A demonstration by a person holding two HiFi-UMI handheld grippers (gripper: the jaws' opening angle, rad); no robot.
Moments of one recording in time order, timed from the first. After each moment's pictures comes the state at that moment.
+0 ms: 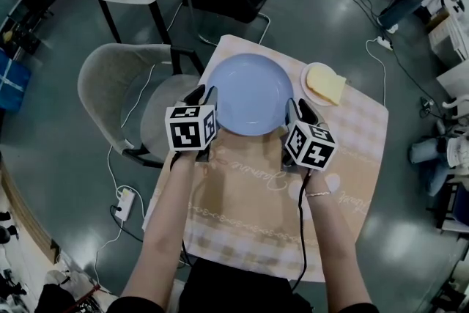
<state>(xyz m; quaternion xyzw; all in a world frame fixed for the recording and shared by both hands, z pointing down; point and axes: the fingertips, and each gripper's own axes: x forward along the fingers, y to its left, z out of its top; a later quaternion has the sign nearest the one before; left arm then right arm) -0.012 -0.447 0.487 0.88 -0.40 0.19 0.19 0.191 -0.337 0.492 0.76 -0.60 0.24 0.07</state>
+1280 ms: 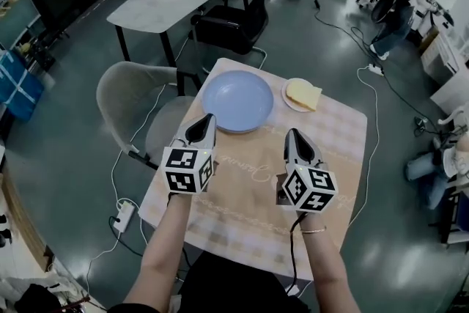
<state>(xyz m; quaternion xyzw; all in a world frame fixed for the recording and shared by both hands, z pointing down) -0.022 -0.298 0.376 0.92 -0.38 0.09 0.09 0.154 -0.197 0.381 0.74 -0.66 0.15 -0.02</state>
